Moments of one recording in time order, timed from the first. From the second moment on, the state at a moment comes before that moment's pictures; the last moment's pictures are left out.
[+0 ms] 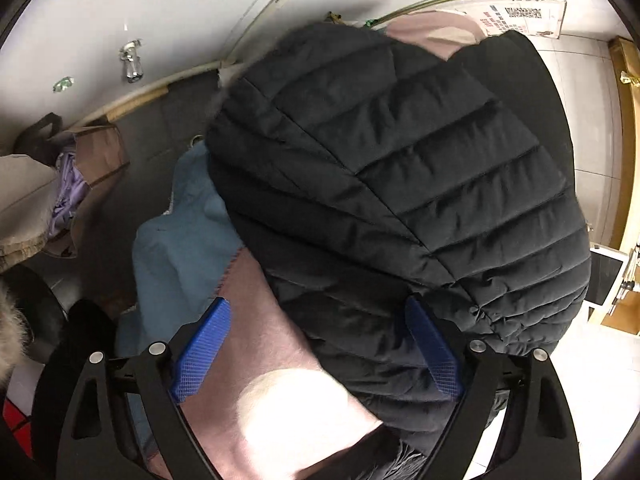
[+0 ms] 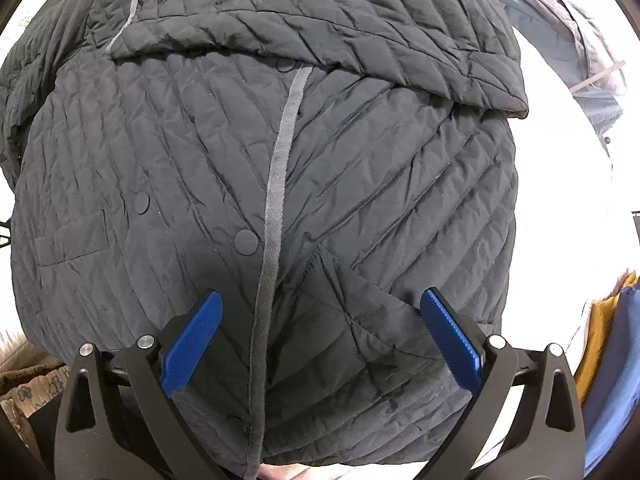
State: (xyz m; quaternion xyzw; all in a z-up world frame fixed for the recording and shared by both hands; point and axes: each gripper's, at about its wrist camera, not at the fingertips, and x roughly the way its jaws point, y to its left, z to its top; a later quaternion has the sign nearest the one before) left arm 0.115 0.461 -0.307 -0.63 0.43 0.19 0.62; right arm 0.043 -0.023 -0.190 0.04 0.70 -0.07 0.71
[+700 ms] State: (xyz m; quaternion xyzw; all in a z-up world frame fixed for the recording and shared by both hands) left arm 0.176 0.368 -0.104 -0.23 0.41 0.14 0.87; right arm 0.056 -0.034 -0.194 0.05 0.68 -0.08 0.73
